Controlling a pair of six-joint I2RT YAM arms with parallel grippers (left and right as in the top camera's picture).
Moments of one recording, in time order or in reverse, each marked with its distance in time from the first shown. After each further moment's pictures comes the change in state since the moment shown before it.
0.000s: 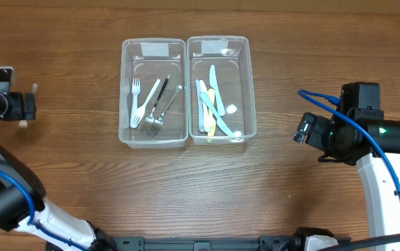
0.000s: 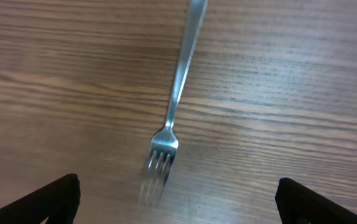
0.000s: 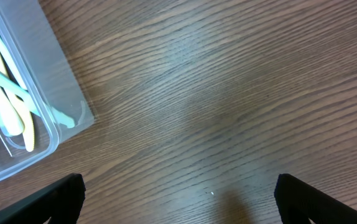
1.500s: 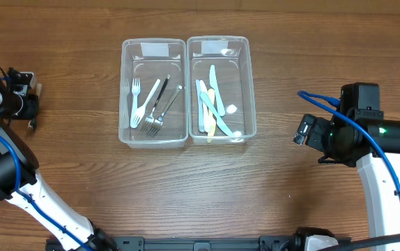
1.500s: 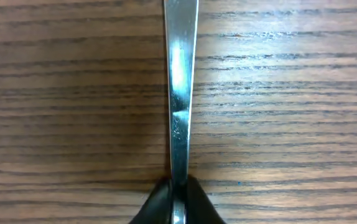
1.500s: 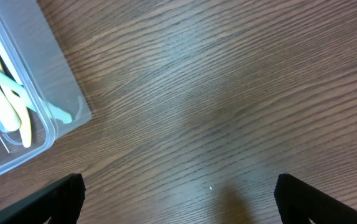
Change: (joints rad) left arm -0.029 0.285 0.119 0.029 0.055 0.057; right arm 0.000 0.000 0.000 -0.018 0.000 0.000
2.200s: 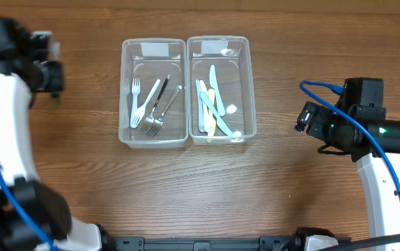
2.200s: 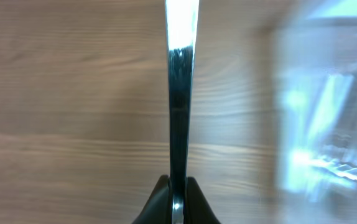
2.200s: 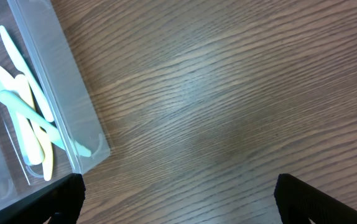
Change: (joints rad) left arm -0.351 -0.541 -0.032 -0.223 -0.039 -0.389; right arm 0.000 0.000 0.000 0.146 0.000 0.000
